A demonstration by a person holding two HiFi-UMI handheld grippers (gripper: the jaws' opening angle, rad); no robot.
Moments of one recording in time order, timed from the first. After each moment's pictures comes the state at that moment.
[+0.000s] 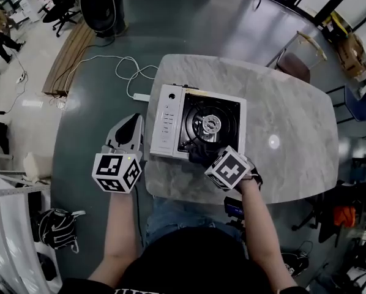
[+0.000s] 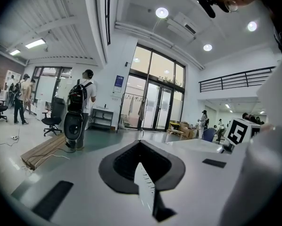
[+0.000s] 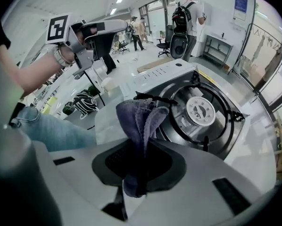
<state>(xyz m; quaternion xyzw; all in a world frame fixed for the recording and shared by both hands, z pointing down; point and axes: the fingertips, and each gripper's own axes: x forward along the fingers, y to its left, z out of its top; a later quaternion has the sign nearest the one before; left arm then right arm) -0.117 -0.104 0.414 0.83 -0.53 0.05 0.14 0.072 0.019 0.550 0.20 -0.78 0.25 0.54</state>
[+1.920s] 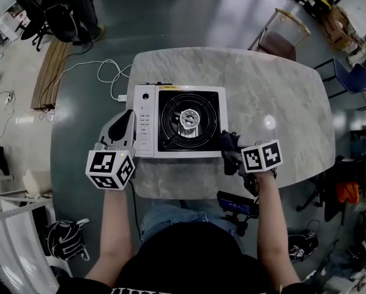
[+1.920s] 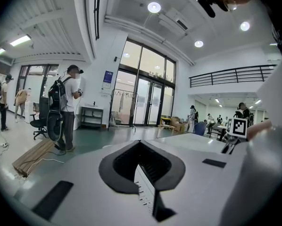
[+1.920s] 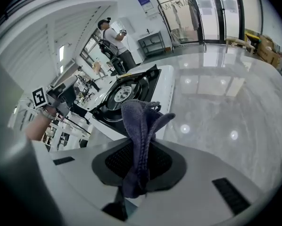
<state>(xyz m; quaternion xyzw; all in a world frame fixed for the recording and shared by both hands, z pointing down) -0.056 -0.127 0.421 0.86 -0.48 0.08 0.13 0.219 0.009 0.552 0.41 -0.70 0.49 0.32</state>
